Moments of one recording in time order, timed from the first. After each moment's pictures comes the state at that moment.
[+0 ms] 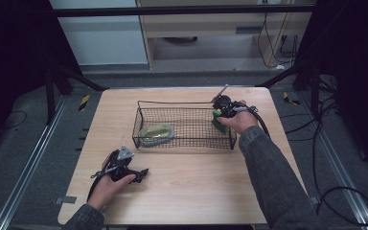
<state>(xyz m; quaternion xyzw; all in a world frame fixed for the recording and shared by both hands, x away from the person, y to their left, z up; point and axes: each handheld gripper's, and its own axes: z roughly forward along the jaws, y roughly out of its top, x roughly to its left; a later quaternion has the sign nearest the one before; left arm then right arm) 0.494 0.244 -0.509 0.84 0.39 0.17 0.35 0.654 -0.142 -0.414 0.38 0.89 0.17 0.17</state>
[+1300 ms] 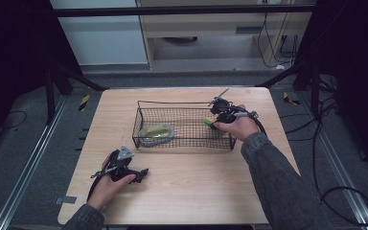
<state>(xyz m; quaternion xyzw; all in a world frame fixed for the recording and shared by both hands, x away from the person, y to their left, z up) 0.494 0.244 -0.509 0.84 0.39 0.17 0.35 0.620 -0.131 -0.399 0.37 0.89 0.22 0.15</state>
